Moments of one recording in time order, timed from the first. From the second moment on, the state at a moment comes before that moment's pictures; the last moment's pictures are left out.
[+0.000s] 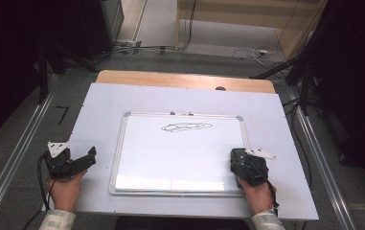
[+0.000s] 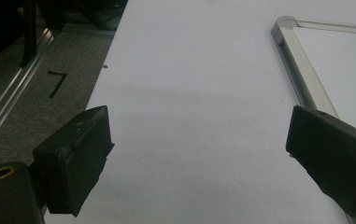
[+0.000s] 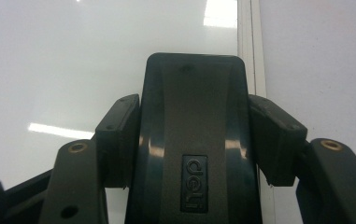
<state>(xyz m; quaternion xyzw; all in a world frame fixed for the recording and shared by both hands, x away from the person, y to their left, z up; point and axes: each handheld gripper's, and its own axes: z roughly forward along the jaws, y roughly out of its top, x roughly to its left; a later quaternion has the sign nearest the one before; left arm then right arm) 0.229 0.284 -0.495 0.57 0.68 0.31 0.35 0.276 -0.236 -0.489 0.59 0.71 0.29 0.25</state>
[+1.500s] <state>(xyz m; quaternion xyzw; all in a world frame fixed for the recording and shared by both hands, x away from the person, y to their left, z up) 0.228 0.286 -0.495 0.56 0.68 0.31 0.36 0.273 -0.241 -0.468 0.56 0.71 0.34 0.26</state>
